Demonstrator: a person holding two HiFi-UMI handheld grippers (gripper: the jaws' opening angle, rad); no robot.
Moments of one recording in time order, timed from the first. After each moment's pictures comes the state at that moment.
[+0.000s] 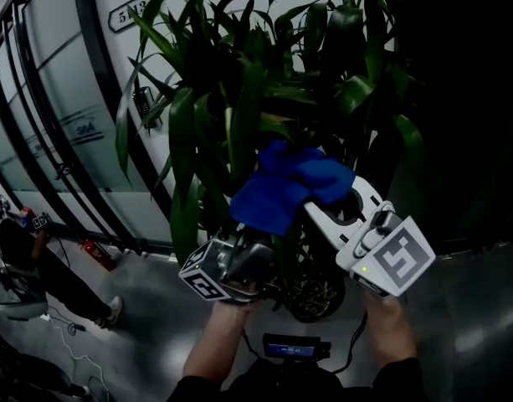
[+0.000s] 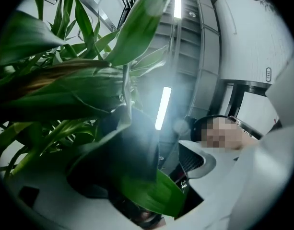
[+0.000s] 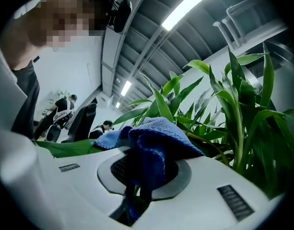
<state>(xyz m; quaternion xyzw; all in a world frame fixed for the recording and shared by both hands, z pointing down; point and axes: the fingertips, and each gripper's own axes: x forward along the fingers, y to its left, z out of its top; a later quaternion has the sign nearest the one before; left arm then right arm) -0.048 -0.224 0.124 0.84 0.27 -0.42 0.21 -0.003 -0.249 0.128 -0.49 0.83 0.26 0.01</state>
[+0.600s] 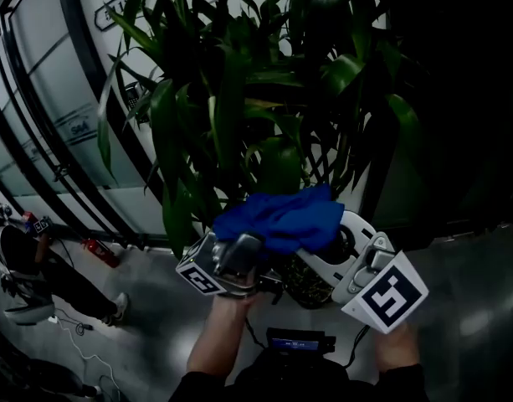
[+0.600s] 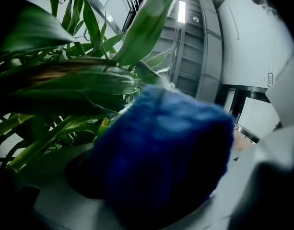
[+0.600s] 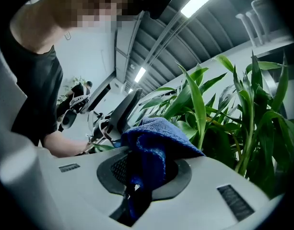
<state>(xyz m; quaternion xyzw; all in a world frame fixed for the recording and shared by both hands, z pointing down) -0.046 -0.227 0.126 0.83 0.27 -0.43 0.24 -0.033 -0.213 0.192 -0.45 0.84 0.27 -0.11</state>
